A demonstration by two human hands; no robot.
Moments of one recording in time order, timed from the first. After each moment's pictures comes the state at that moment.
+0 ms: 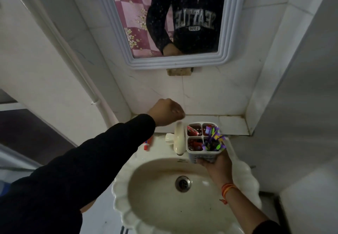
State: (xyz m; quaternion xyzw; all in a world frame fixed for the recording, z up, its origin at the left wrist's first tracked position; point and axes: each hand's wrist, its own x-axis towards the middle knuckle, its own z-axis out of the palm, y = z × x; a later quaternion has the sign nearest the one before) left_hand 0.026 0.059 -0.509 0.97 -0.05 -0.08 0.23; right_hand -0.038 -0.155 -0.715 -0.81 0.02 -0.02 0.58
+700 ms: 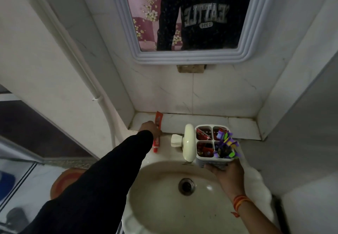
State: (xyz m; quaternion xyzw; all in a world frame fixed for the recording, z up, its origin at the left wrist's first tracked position) left_hand 0.053 0.146 -0.654 0.92 0.28 -0.15 0.21; right_hand -0.036 -0.155 -0.722 -0.82 0.02 -0.01 0.57
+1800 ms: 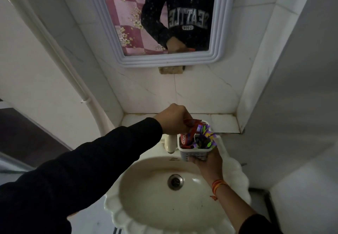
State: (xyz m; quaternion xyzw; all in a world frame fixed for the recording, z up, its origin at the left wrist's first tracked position) left_hand 0.005 0.003 -0.498 0.97 -0.14 -0.13 0.17; right_hand -0.035 -0.156 -0.723 -0.81 0.01 -0.02 0.58
